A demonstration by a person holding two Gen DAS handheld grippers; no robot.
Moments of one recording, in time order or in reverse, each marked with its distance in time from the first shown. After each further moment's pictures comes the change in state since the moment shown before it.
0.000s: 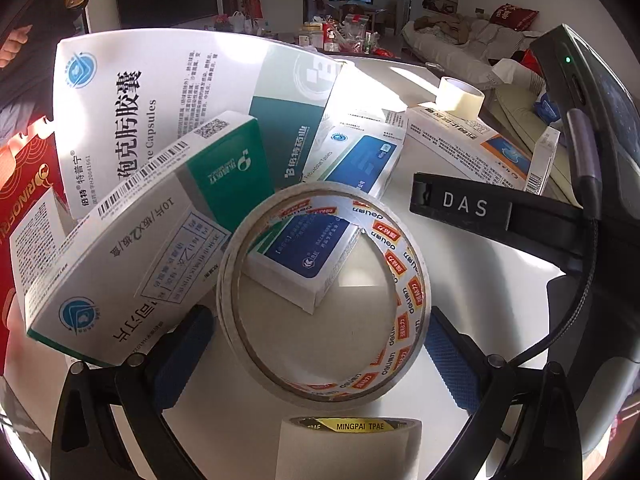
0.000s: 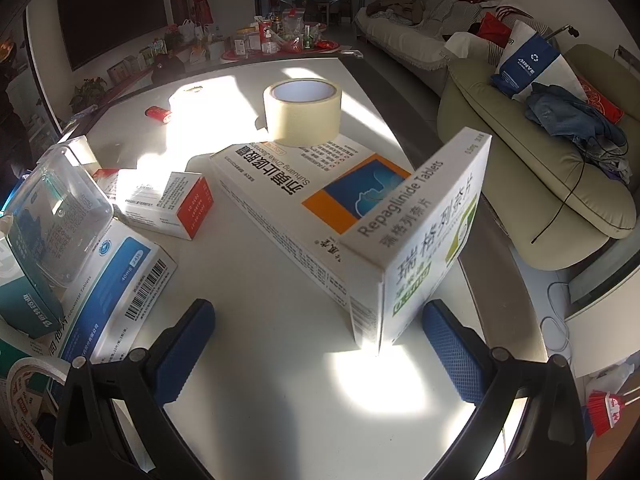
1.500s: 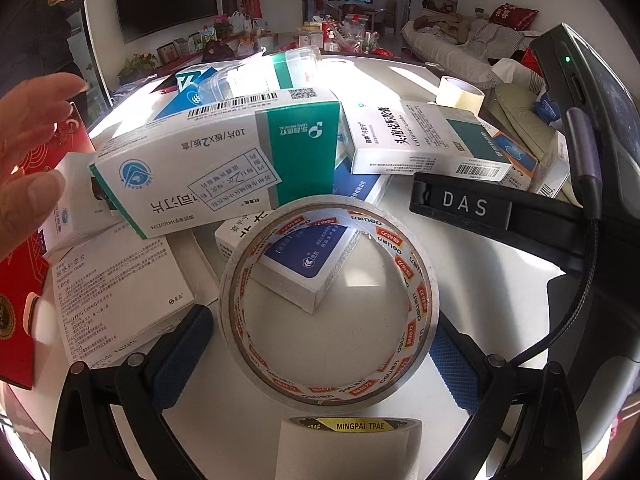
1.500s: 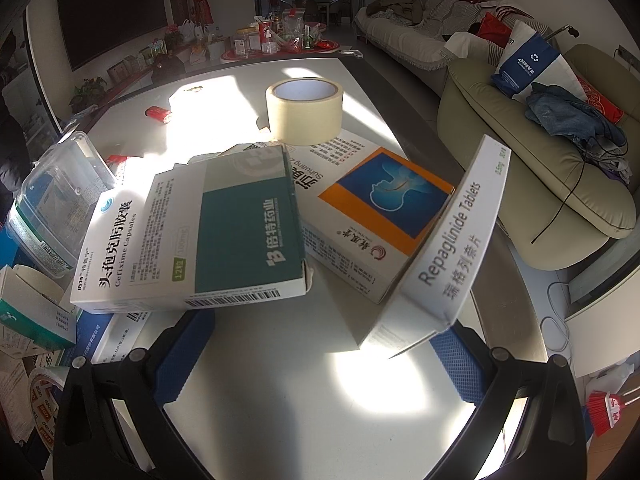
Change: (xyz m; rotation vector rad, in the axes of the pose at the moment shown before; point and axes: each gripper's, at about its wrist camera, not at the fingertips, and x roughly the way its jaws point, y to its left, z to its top) left arm -0.006 -0.007 -0.002 0.014 -0.002 -0.006; right arm 0.001 0.000 0.001 -0.001 -0.001 0.001
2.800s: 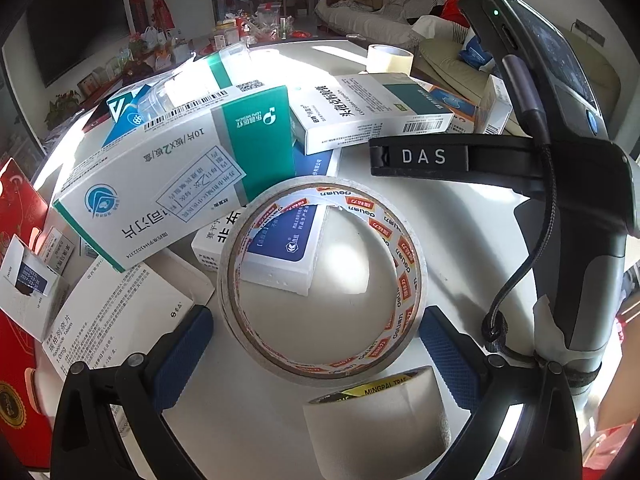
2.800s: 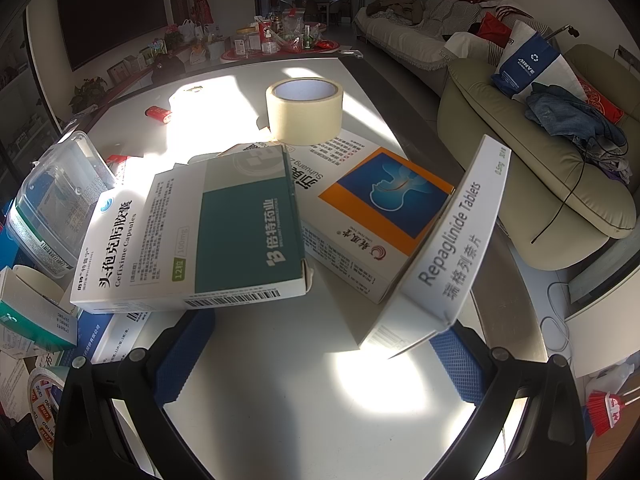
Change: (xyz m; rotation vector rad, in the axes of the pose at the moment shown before) left arm -0.003 0.005 0.000 0.279 0.054 -0.187; right arm -0.001 0.000 -0.001 0.000 0.000 0.000
